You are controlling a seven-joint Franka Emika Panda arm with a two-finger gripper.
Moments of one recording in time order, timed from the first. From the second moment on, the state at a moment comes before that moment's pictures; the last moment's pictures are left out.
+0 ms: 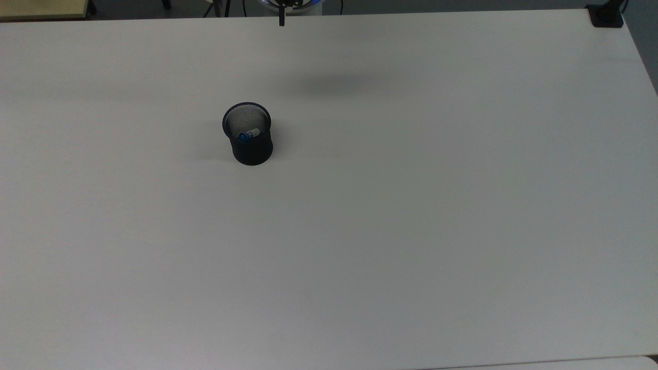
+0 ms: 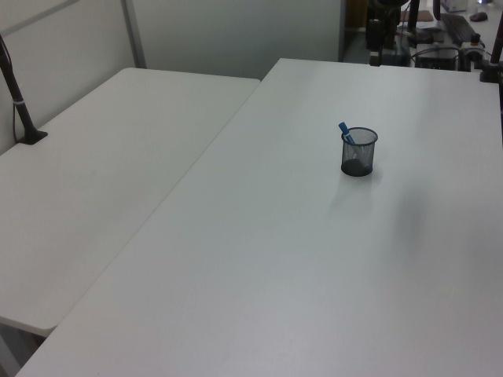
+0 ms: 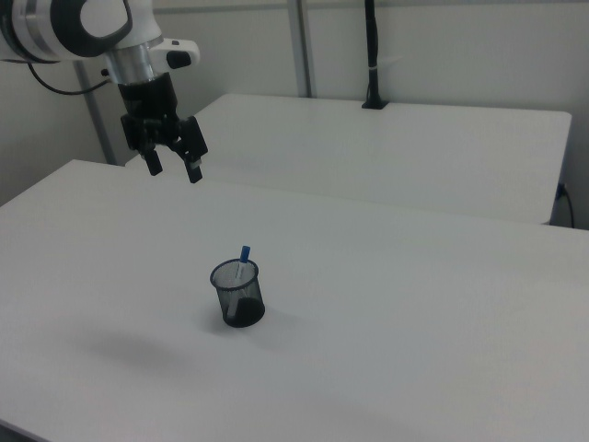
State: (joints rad) arm 0.03 -0.04 0.01 -1.65 -0.08 1.62 0.10
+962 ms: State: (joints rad) arm 0.03 0.05 0.00 -1.65 -0.08 1.72 0.10
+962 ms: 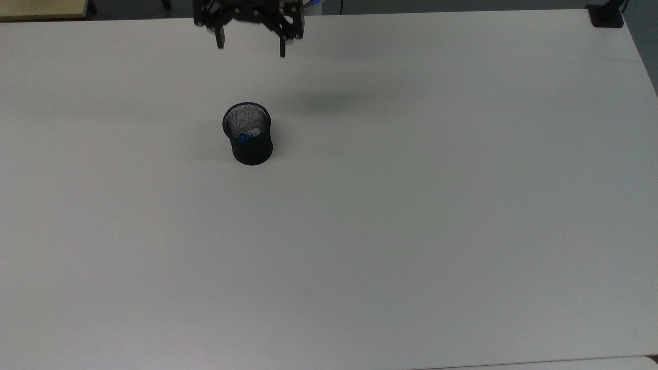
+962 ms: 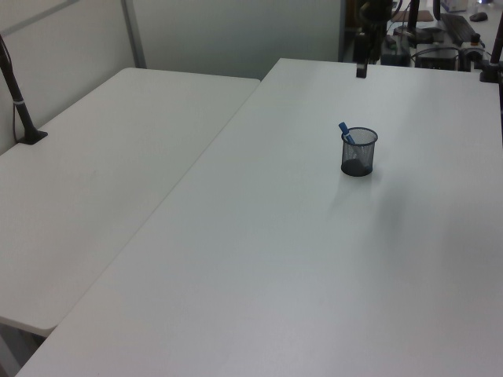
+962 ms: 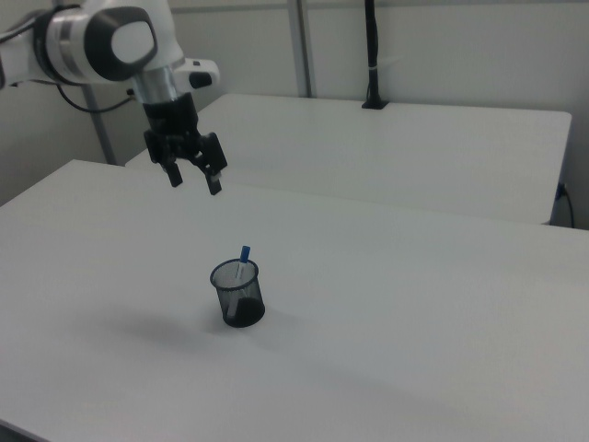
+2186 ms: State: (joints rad) arm -0.04 0.28 0.00 -1.74 -0.08 2.04 0.03
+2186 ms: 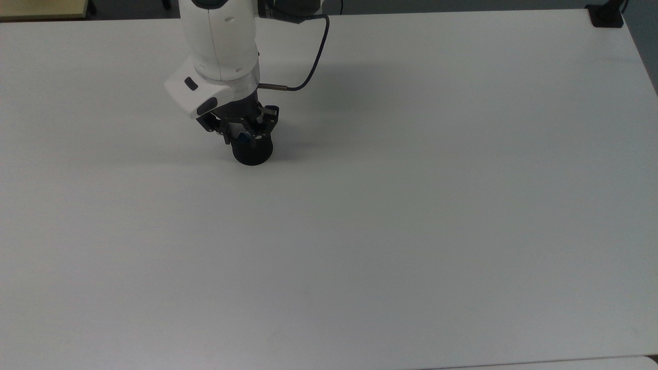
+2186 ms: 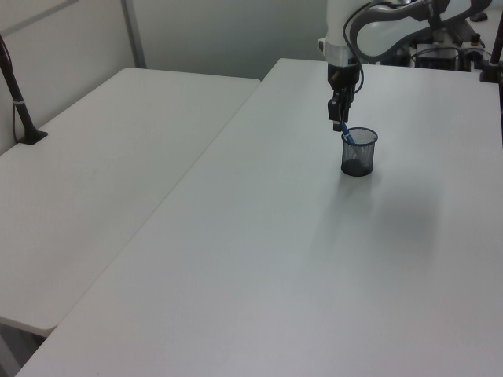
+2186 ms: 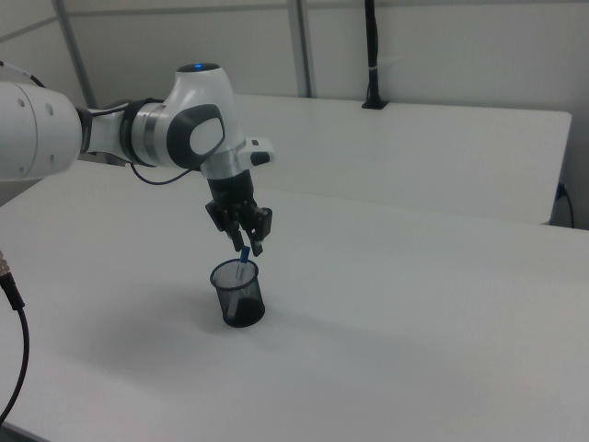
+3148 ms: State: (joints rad) arm -0.04 0.23 0.00 -1.72 -0.08 2.03 0.01
